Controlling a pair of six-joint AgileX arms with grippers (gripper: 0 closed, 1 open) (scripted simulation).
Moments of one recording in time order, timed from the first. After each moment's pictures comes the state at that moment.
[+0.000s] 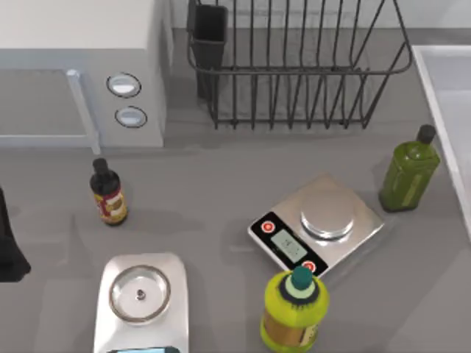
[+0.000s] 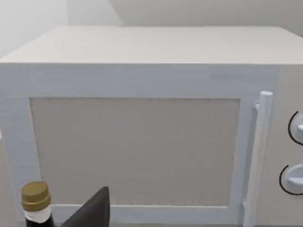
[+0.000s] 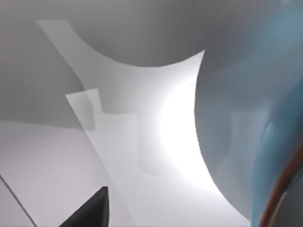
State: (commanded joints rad) left arm 0.00 0.00 0.00 0.00 0.00 0.00; right arm -0.33 2.29 1.49 -0.76 0.00 -1.47
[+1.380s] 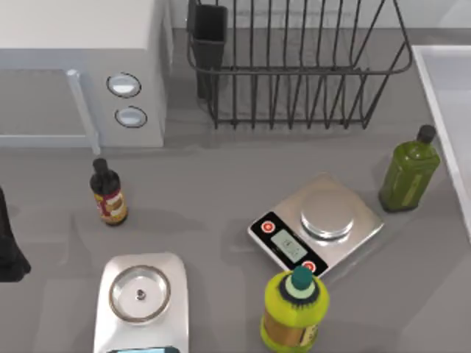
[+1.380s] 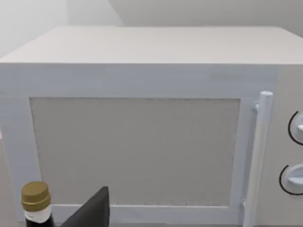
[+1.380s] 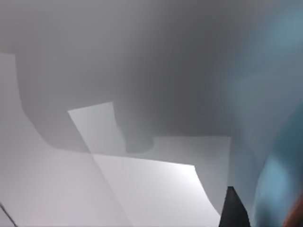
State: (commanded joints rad) left arm 0.00 0.00 0.00 0.00 0.00 0.00; right arm -0.33 2.32 1.47 -0.72 0.00 -1.47
